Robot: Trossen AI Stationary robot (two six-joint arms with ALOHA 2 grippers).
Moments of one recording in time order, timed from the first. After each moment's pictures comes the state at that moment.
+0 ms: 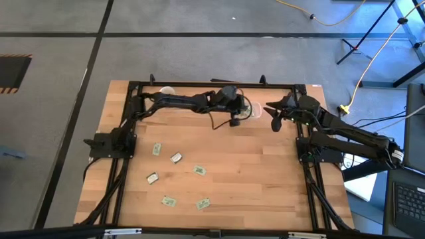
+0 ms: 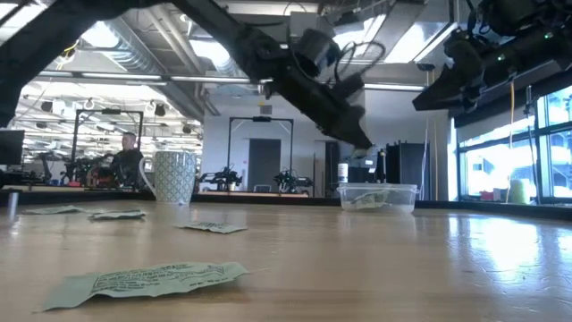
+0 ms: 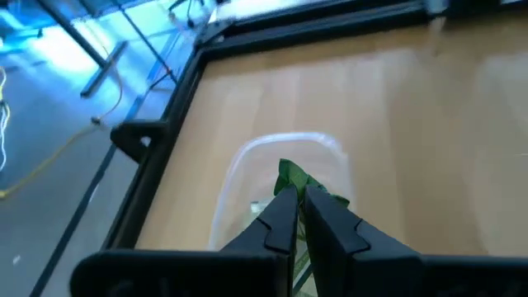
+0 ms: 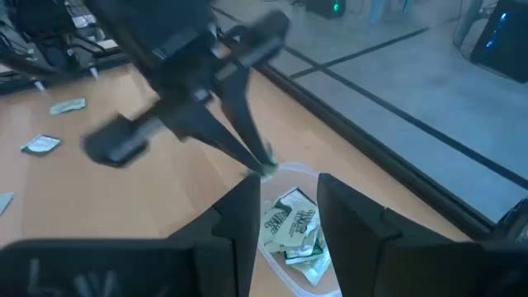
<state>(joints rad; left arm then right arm) 0.29 2.16 1.61 0.03 -0.02 0.30 -0.52 0.58 0.39 -0.15 0.00 0.05</state>
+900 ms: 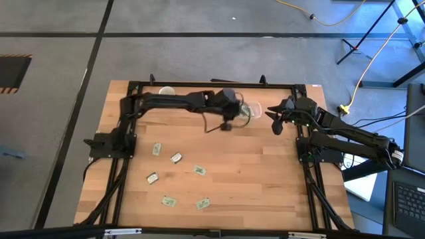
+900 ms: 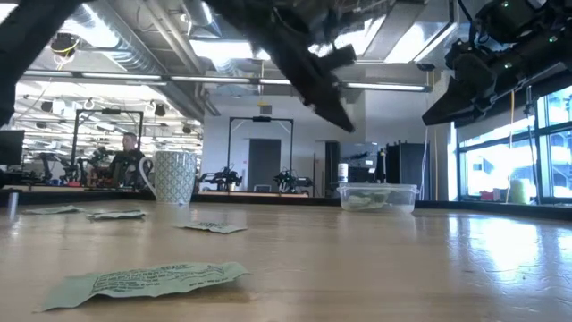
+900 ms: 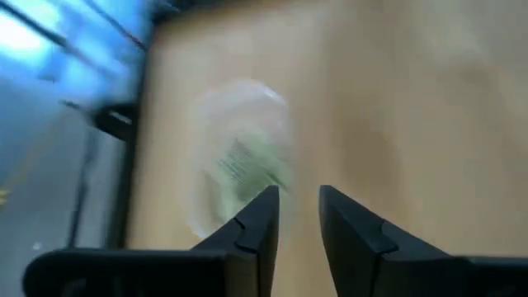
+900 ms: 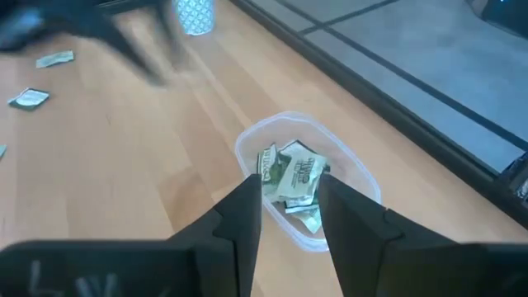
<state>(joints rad) 0.23 2.01 1.65 -0.40 -0.05 0.42 -0.52 0.57 0.39 -0.29 0.00 0.05</state>
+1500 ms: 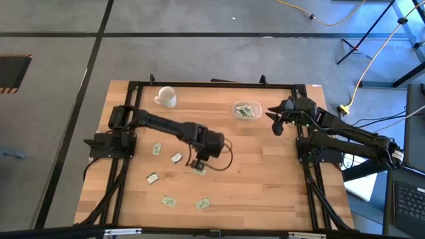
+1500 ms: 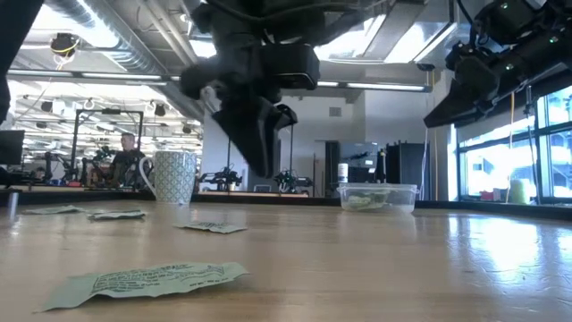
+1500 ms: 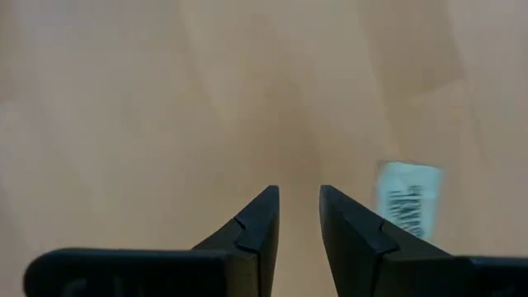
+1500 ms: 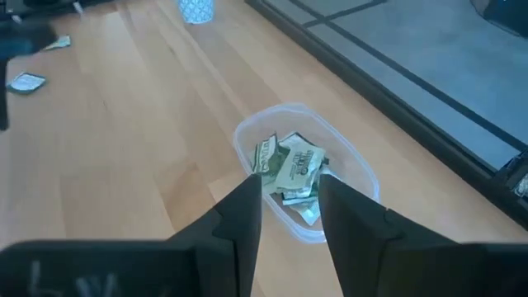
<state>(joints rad) -0.07 1.93 1.40 -0.73 0.07 0.22 -0.52 0.57 0.39 -0.31 0.00 0.02</state>
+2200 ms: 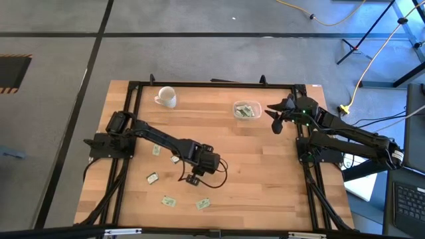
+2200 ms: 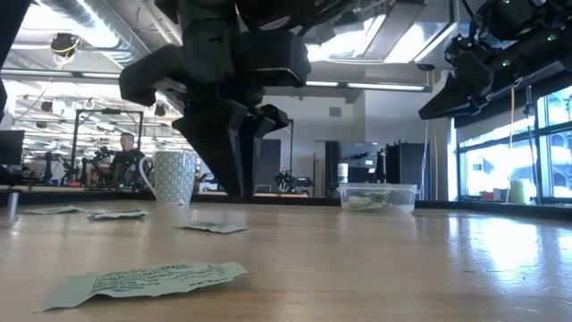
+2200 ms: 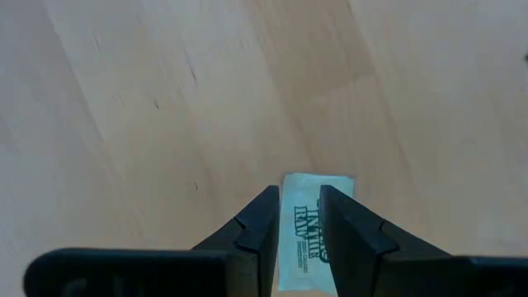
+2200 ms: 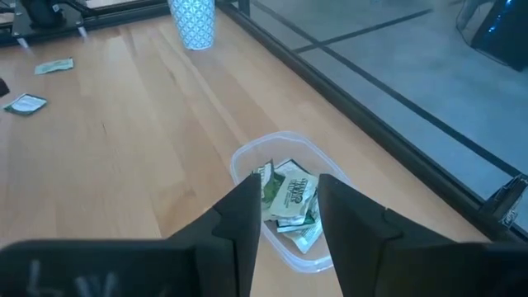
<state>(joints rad) -0.23 1.94 1.33 -0.65 0.01 0.12 -0.52 0.57 0.39 -0.24 0.01 0.00</state>
